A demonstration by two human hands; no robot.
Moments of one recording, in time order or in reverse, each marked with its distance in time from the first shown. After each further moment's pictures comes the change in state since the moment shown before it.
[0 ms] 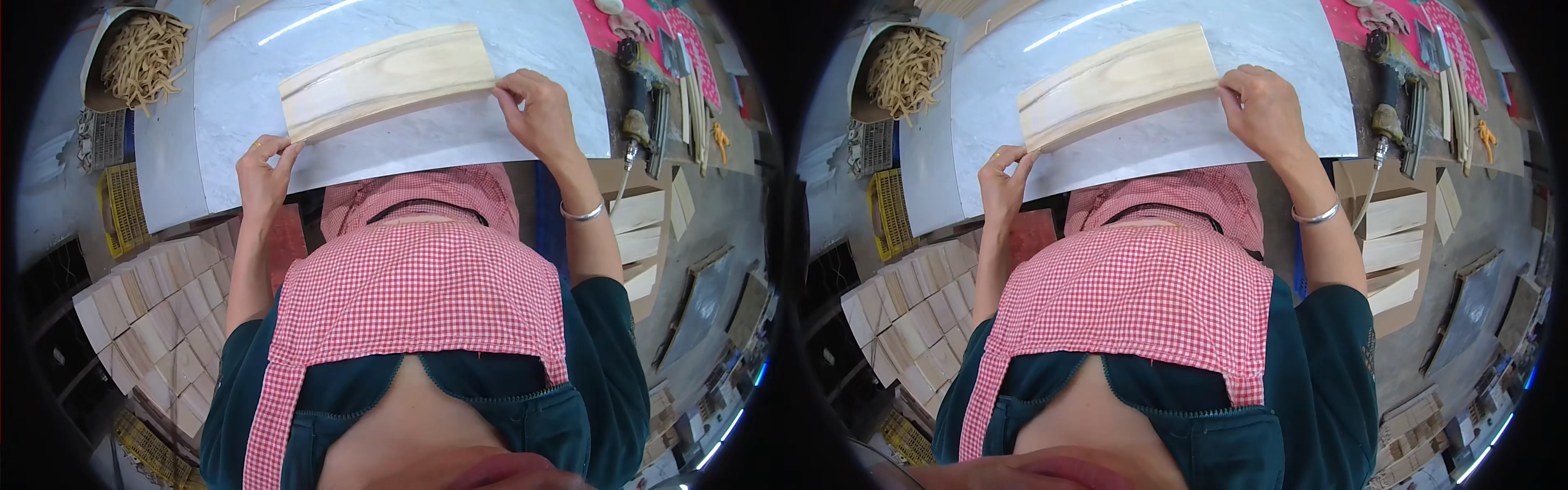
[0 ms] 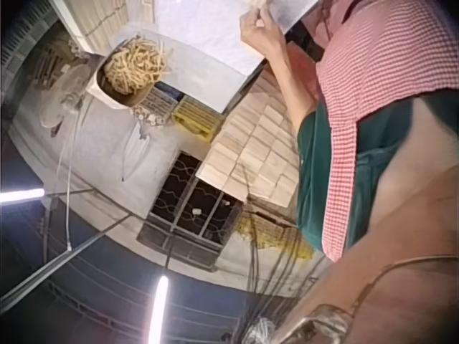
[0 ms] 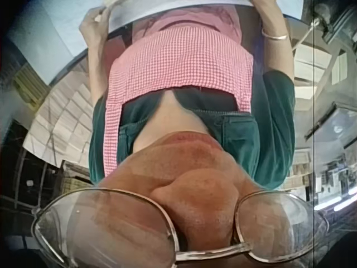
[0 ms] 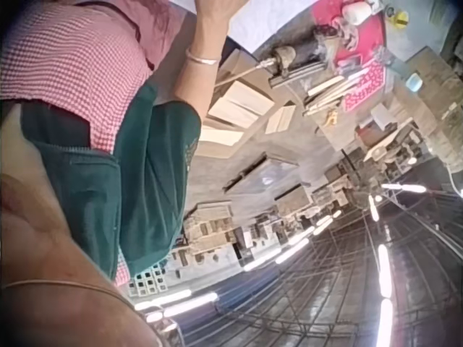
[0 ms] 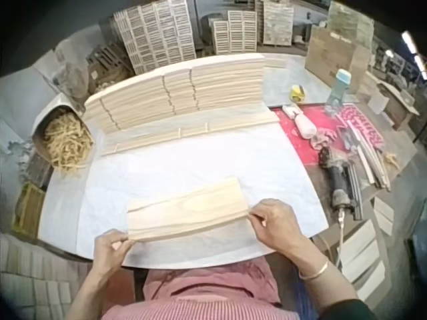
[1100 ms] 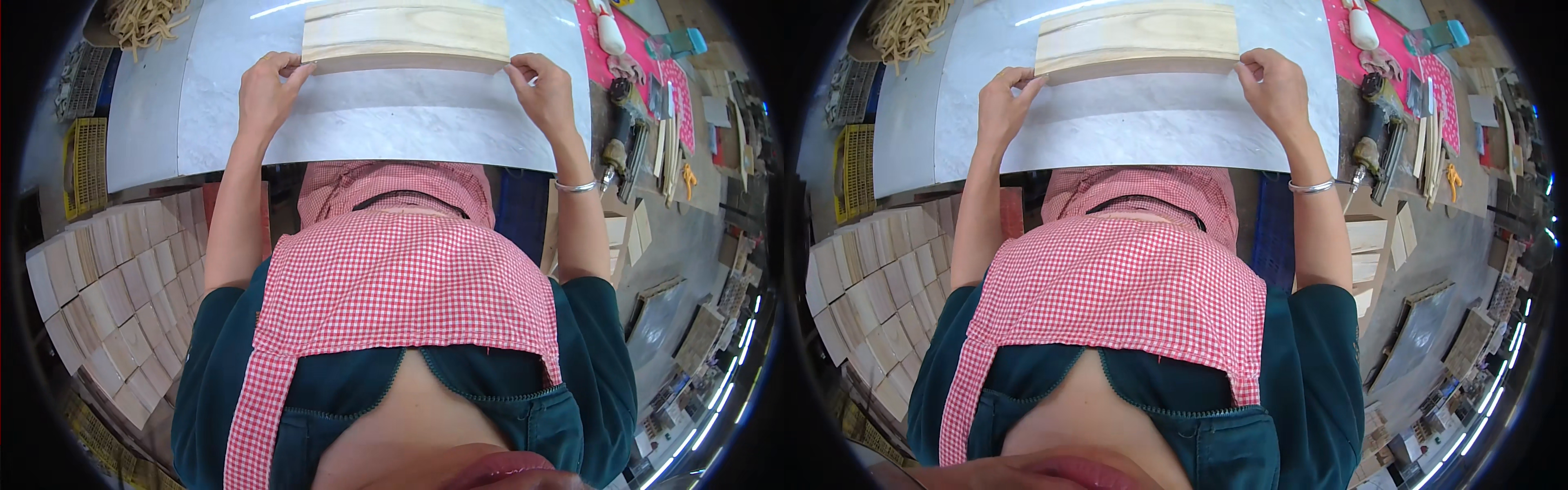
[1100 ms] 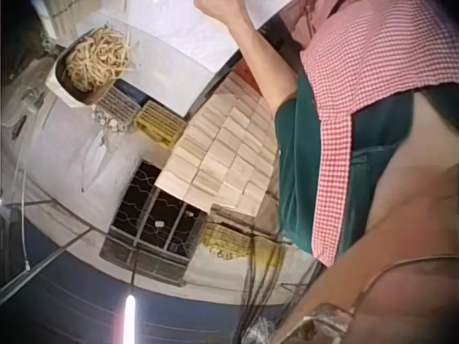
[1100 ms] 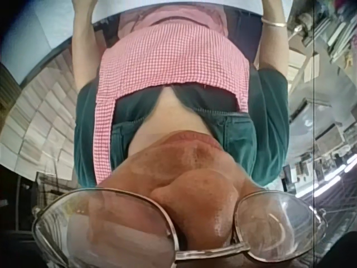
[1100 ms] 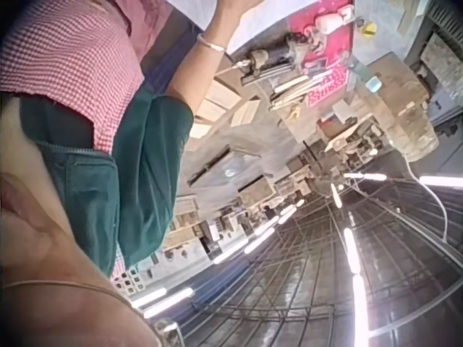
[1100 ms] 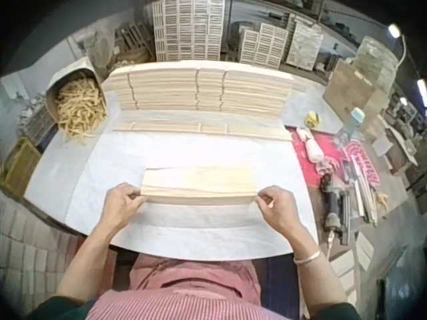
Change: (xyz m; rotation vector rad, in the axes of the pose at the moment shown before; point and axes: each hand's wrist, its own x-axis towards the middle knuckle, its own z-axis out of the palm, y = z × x) left_hand 0.059 -0.014 0.022 0.085 0.148 0.065; right_hand 0.046 0.026 0.007 -0.019 0.012 0.004
